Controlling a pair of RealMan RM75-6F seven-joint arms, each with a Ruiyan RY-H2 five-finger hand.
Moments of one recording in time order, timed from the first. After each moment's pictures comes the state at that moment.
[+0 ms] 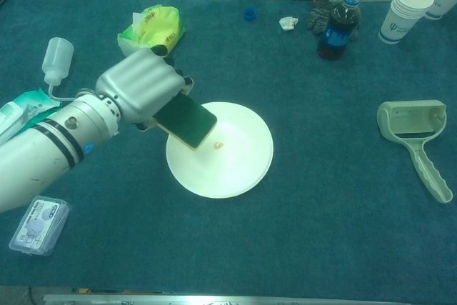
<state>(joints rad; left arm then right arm) -0.80 -1.56 -0.06 -1.97 0.88 1.22 1.38 0.14 -1.14 0.11 -1.36 -1.47 1.41 0.31</state>
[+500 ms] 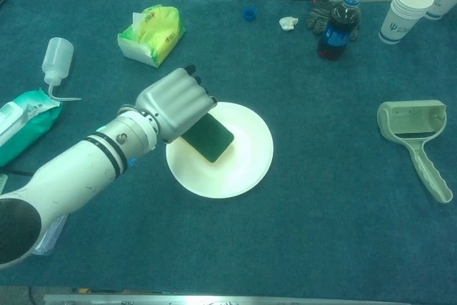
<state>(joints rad) -0.91 -1.72 -0.05 -1.84 0.76 1.22 1.46 0.14 -1.15 0.11 -1.34 -1.46 1.41 0.32</state>
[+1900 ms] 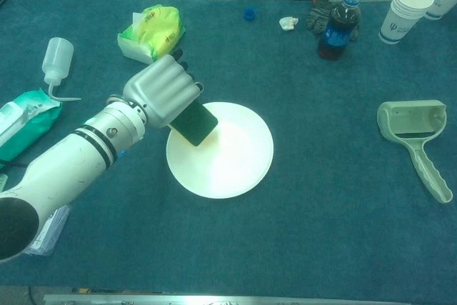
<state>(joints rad) -0.95 -1.69 0.03 -1.82 0.79 1.33 1.48 0.12 -1.13 0.11 -1.36 -1.46 1.43 0.33</state>
